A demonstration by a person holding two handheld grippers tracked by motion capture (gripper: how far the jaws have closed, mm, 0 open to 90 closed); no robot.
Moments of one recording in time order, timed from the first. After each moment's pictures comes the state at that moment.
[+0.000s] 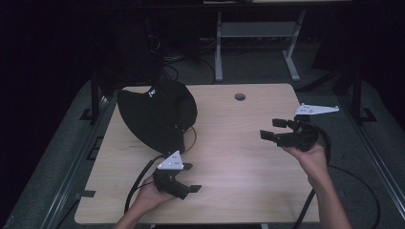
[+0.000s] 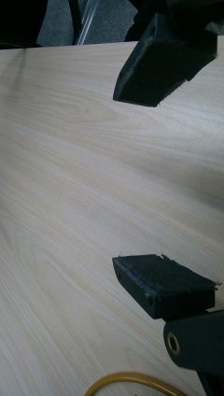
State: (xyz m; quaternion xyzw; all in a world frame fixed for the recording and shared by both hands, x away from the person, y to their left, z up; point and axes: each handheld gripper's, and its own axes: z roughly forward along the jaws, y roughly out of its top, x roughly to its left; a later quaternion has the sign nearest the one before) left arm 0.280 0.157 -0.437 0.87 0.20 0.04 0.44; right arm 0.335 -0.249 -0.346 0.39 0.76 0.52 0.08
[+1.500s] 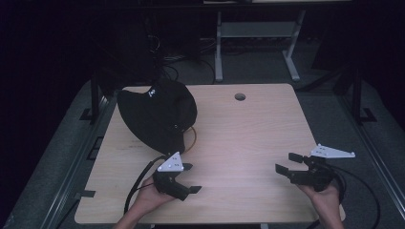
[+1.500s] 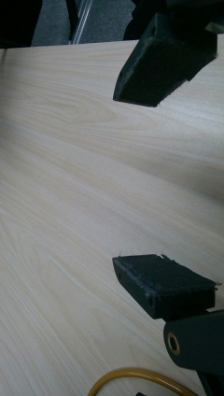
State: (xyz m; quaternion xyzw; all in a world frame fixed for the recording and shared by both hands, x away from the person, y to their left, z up) left arm 0.276 0.156 -0.436 0.87 0.19 0.05 0.44; right arm 0.260 -0.289 -0.424 0.44 0.74 0.50 0.10
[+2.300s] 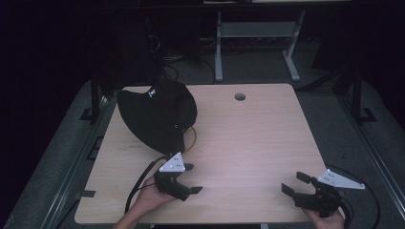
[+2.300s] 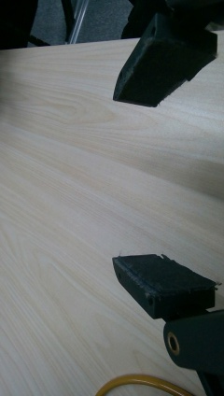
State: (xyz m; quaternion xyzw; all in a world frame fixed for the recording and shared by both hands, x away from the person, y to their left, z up) left arm 0.276 0.153 -0.439 0.88 0.18 0.05 0.44; right arm 0.203 -0.297 -0.456 0.47 0.72 0.50 0.15
